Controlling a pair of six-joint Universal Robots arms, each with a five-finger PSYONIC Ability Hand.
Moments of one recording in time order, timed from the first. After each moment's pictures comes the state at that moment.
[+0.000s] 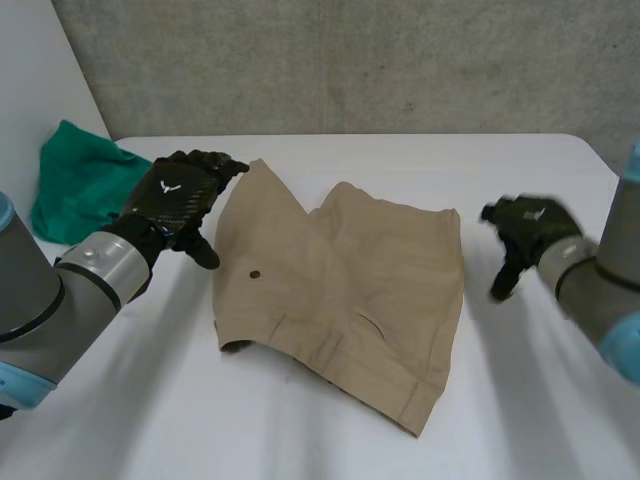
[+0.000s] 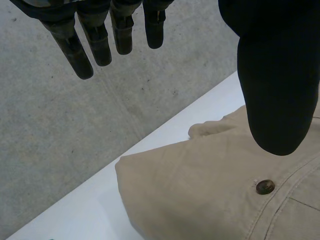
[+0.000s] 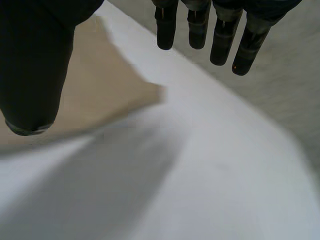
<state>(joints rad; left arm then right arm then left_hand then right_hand) 4.43 -1.79 -1.72 3.45 -1.23 3.39 1.86 -1.18 1.51 0.07 1.56 2.83 0.20 0.21 0.22 0.21 0.05 0.20 0.22 0.22 0.24 0.07</state>
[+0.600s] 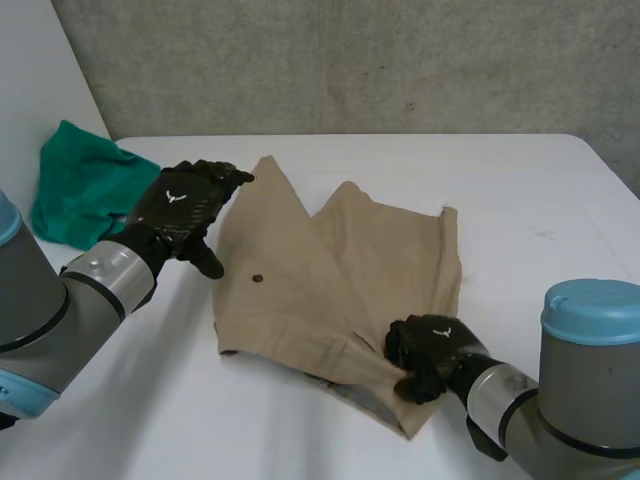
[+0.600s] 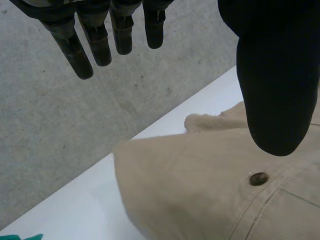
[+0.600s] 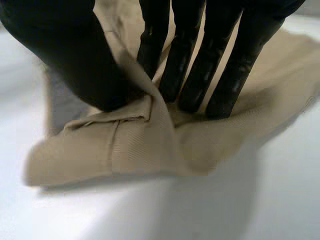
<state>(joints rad) 4.42 -1.80 -1.75 3.45 -1.23 3.38 2.05 -1.21 1.88 -0.13 1.36 3.12 0.20 0.21 0.22 0.21 0.05 0.85 1.09 1.03 1.05 0.86</state>
